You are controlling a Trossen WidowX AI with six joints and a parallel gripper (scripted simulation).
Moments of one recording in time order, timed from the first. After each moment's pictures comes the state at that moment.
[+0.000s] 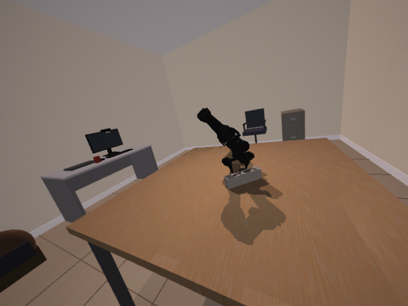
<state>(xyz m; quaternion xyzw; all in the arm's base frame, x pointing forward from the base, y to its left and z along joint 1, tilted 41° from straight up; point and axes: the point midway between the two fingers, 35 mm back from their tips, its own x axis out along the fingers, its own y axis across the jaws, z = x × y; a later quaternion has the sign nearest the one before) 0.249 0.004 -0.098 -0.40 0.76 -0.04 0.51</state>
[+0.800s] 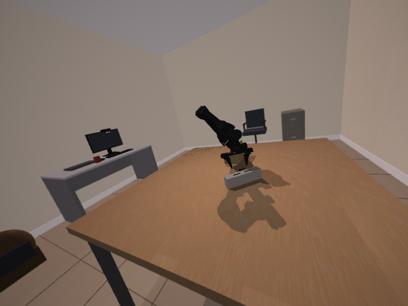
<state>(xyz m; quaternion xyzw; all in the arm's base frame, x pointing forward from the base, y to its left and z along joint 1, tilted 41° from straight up) 0.255 0.024 -0.076 -0.39 0.65 -0.02 0.65</state>
